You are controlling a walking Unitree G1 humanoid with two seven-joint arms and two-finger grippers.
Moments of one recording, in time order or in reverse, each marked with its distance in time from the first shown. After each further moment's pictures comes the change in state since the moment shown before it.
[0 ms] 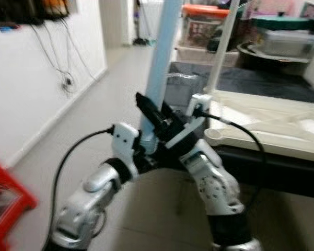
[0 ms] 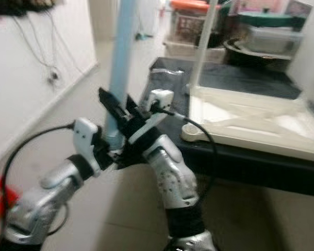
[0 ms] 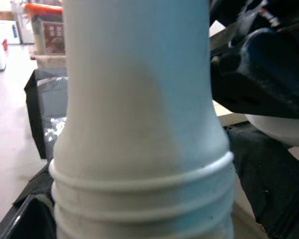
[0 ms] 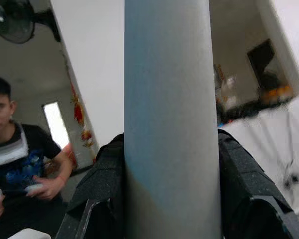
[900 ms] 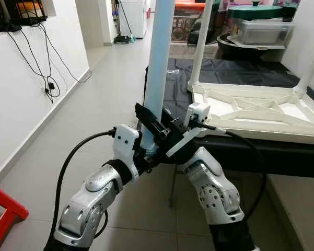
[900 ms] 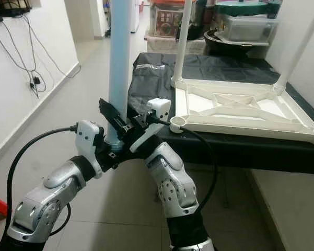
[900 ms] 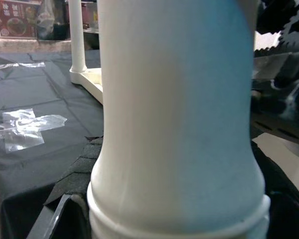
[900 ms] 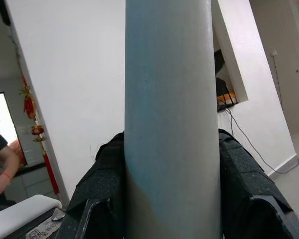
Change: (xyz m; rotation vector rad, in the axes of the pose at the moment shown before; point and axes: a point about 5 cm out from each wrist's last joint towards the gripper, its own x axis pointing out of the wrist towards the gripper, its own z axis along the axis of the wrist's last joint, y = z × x) left arm 0.001 0.006 -0.008 -0.010 0.030 0.027; right arm -0.009 -0.001 -0.012 -0.092 0.050 -0.030
